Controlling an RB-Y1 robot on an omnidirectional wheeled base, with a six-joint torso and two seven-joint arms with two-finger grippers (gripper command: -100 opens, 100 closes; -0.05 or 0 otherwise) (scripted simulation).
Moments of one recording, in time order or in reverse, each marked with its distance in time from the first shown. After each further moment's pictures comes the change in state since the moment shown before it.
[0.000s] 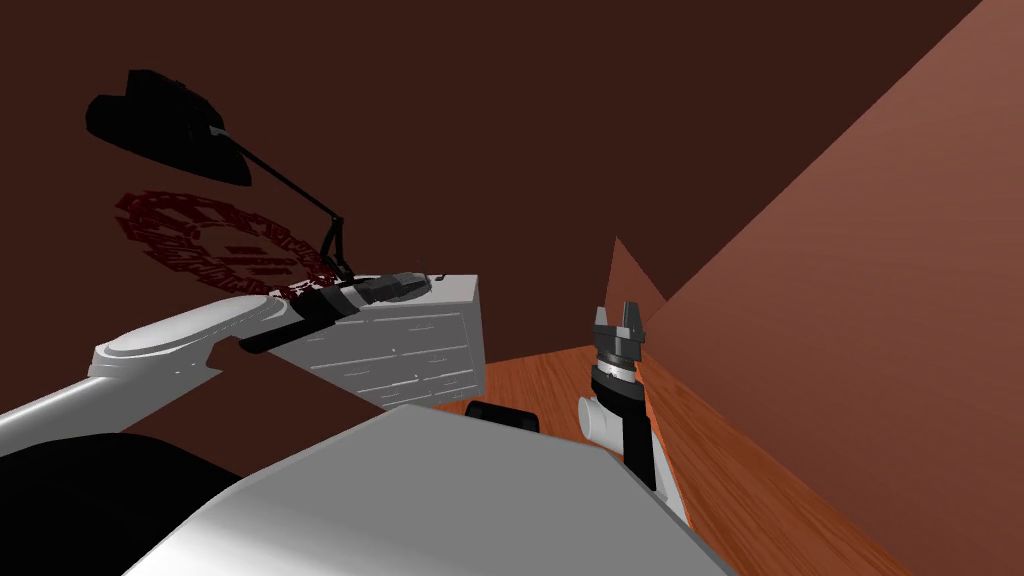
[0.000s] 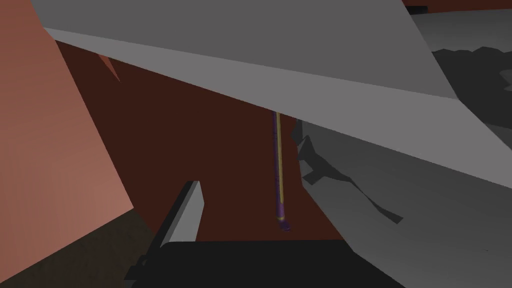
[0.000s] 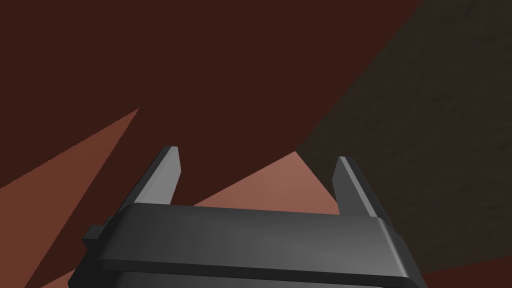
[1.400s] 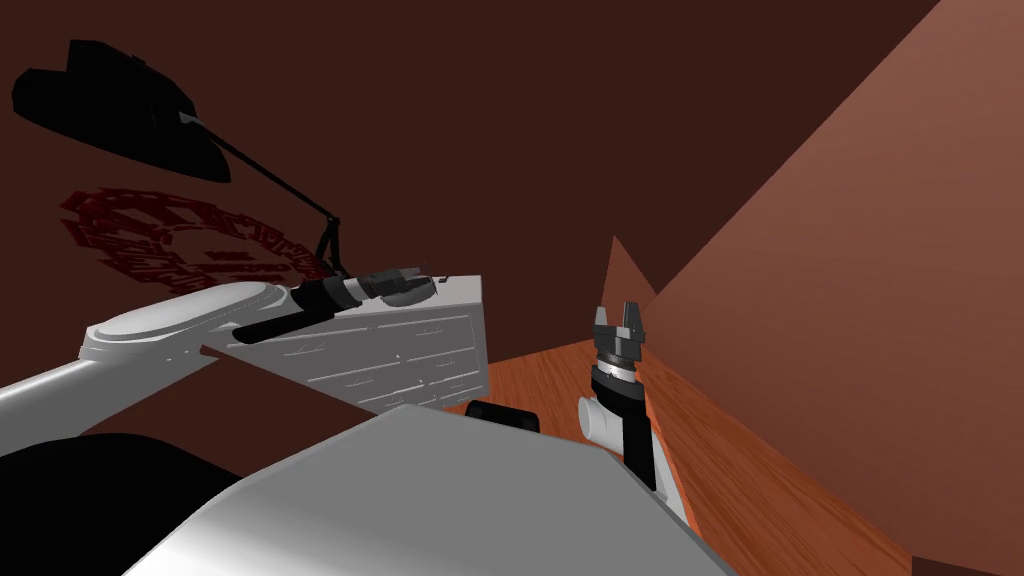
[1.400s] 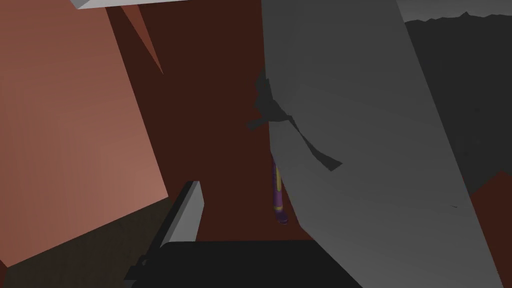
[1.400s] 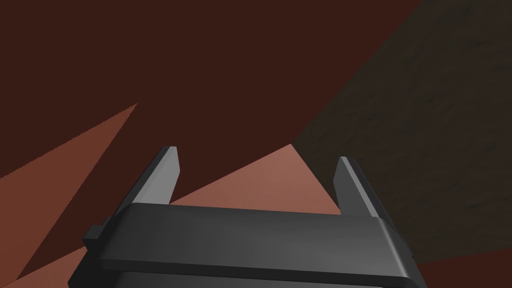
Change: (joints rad) left arm -0.004 0.077 0.018 -0.055 0.020 -0.034 0.075; right arm 0.000 0.000 0.000 0.000 0.000 0.000 0.000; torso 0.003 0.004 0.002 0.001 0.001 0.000
